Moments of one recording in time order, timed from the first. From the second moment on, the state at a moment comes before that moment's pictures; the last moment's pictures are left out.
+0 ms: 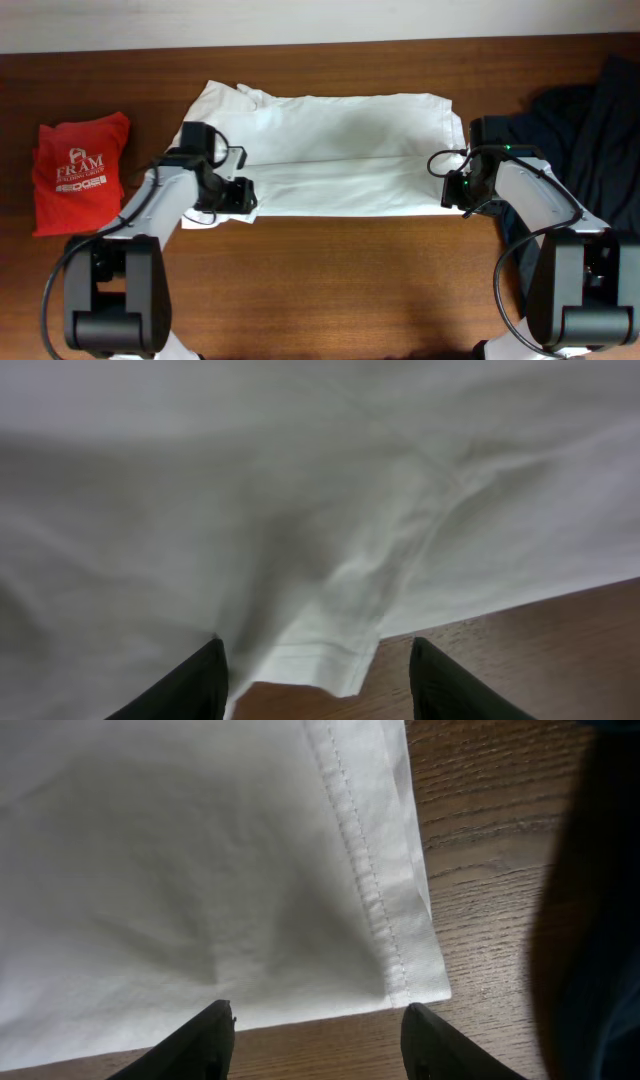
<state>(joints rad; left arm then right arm) -0.10 1.80 1.12 -0.70 0.22 0.04 -0.05 1.75 1.10 -0.78 0.00 0.21</state>
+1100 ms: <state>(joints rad) -0.21 1.80 1.40 -0.69 -0.03 0.02 -0.05 1.75 1.10 -0.77 0.00 0.21</state>
